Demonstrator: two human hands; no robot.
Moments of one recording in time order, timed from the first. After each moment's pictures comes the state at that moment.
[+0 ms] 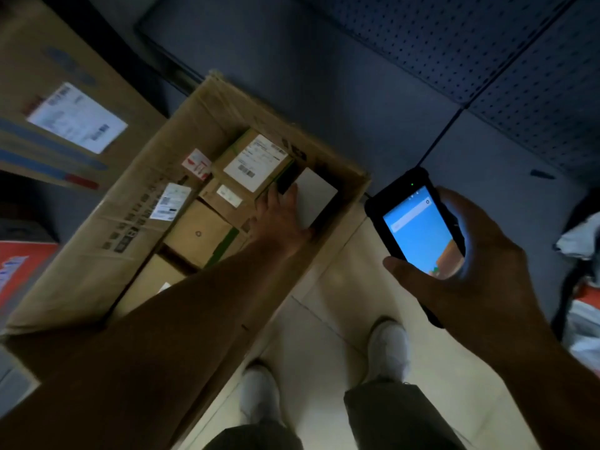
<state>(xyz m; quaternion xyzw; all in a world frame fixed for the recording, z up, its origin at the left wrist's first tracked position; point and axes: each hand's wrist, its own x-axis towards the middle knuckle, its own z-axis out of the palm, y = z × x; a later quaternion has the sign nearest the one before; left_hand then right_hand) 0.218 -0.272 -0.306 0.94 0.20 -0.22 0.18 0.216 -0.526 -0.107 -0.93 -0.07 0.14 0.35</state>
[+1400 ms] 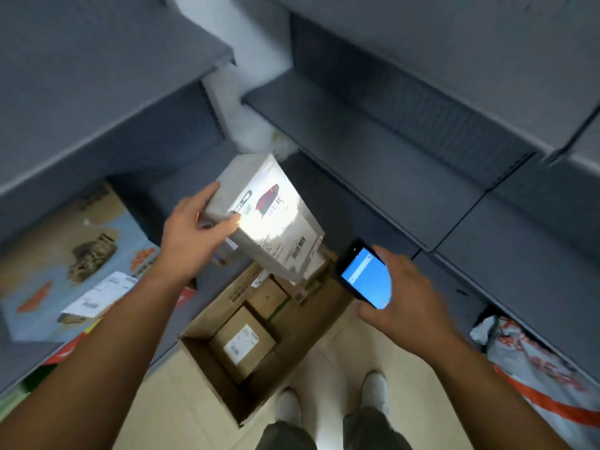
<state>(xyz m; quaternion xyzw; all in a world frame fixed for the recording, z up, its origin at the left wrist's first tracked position) 0.099 -0.105 0.367 0.84 0.29 0.14 0.43 0.180 -0.447 0.353 -0.91 -0.21 0.19 0.29</state>
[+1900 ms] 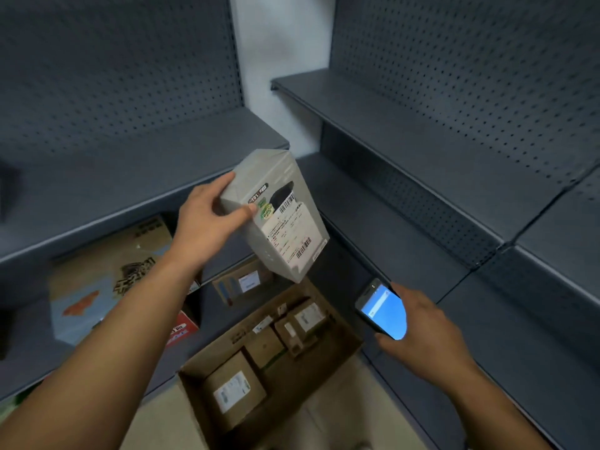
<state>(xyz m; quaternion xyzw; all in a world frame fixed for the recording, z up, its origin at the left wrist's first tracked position) 0.064 -0.095 0.522 0.82 0.28 0.26 0.42 0.161 -0.455 0.460 -0.94 -0.26 0.14 0.19</state>
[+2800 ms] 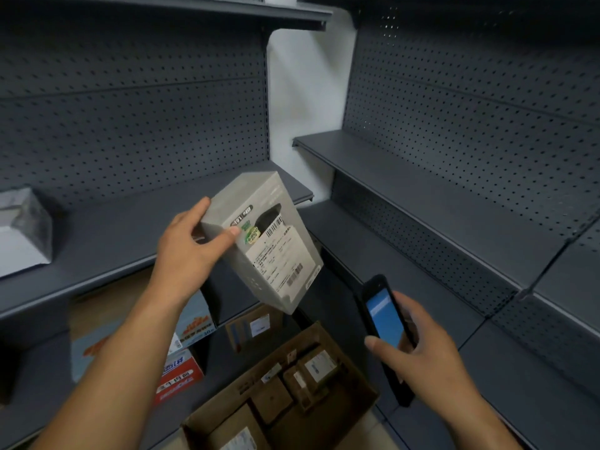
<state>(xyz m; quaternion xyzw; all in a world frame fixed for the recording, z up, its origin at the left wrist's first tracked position) -0.008 -0.041 0.568 0.78 0.29 0.34 0.44 0.107 -0.383 0.526 -0.83 -0.24 0.15 0.48</state>
